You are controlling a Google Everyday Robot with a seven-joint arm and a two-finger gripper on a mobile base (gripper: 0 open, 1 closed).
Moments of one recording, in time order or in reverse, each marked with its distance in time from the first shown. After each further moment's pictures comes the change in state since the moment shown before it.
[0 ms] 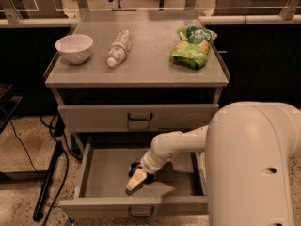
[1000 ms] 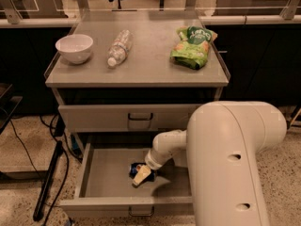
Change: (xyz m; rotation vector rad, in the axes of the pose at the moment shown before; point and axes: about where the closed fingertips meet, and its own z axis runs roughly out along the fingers) arm 0.012 -0.051 0.029 0.066 0.042 0.009
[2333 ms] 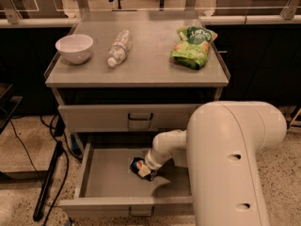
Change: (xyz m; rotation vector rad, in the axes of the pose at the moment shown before) arm 0.000 0.000 0.000 0.000 0.000 0.000
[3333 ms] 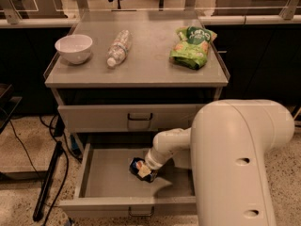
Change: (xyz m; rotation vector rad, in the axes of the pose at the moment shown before) arm -0.001 0.007 -0.016 -0.003 0.003 -0.002
